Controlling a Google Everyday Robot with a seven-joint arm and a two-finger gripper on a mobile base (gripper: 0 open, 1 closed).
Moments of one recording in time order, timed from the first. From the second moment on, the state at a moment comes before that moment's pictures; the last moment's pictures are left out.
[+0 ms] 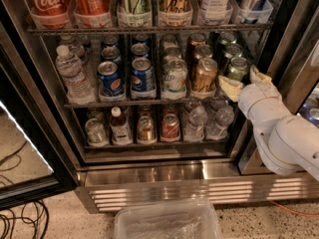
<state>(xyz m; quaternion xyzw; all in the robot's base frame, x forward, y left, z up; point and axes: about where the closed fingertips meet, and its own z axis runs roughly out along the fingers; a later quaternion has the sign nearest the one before) 0.644 -0.268 0.866 -0.12 0.70 -0.09 0.70</state>
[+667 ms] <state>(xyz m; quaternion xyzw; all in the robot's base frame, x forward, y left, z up) 0.649 -0.265 0.862 -0.10 0.70 -0.09 0.70</state>
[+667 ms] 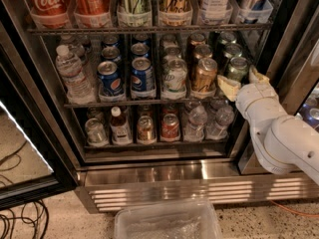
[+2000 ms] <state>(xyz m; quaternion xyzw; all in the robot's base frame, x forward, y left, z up) 0.657 -0.257 0.852 -0.09 0.71 -0.09 0.69</state>
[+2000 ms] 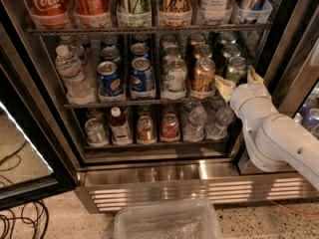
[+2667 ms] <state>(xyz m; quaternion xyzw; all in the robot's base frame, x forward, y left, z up) 0.663 -0.255 0.850 -0.09 0.71 -0.10 0.69</state>
